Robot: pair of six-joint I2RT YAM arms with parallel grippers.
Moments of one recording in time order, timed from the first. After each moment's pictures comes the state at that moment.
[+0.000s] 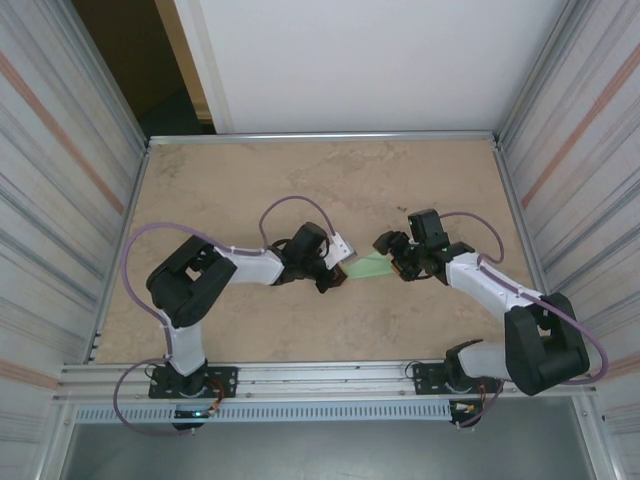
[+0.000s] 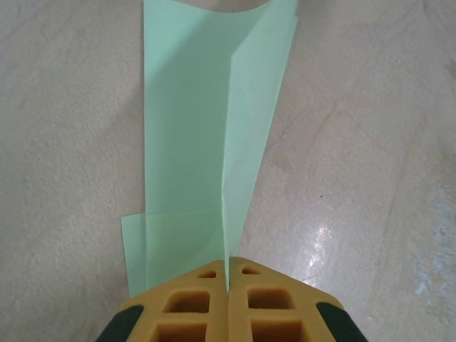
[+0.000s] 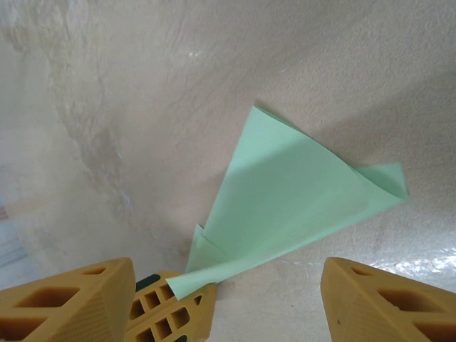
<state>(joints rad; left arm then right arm) -0.79 1.87 0.93 0.09 0.42 0.12 0.35 1.29 0.67 -0.30 -0.25 1.10</state>
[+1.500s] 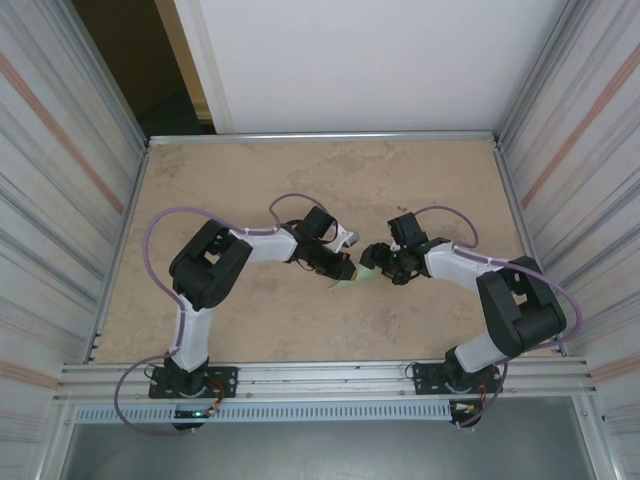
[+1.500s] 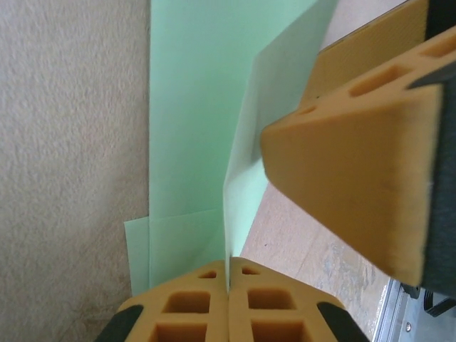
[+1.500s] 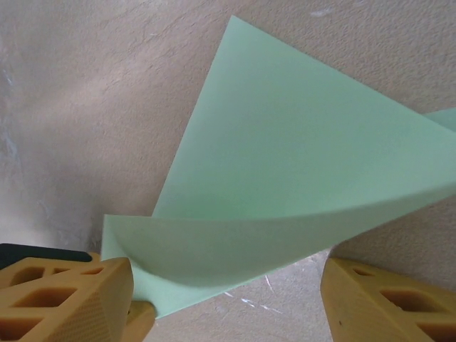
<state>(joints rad) -0.73 2.05 1.20 -0.19 0.72 -0.31 0.43 1.52 0.72 -0.28 -0.23 0.82</state>
